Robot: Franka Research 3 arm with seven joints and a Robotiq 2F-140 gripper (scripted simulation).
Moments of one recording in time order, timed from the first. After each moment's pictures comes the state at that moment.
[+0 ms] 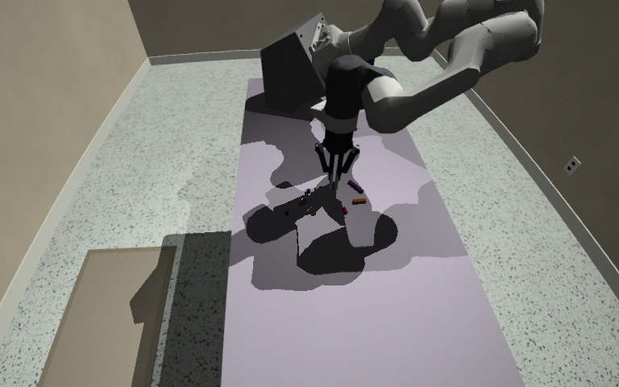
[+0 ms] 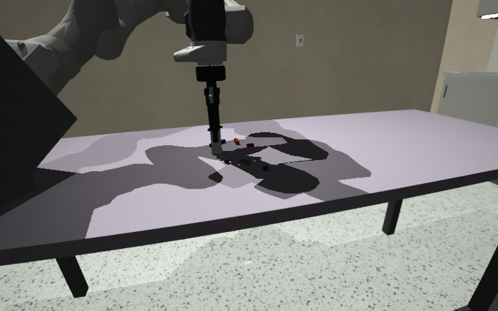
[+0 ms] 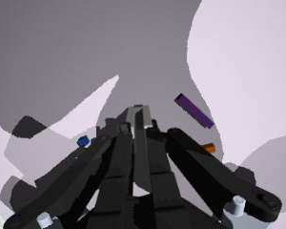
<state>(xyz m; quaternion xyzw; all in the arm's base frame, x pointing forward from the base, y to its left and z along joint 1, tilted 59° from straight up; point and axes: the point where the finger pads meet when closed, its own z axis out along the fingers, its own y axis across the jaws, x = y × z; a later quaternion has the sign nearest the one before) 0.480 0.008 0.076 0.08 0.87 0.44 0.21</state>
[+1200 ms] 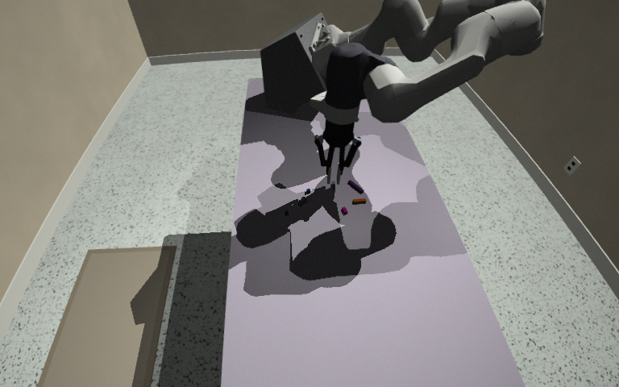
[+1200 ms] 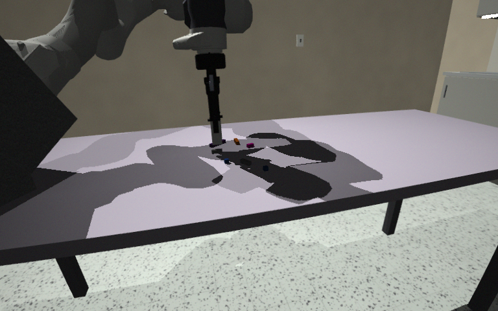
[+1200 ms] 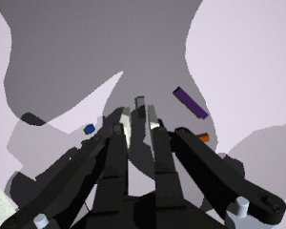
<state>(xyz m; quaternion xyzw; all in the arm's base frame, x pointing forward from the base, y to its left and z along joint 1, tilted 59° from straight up) 0.471 -0.016 0.090 0.08 0.87 0.44 0.22</state>
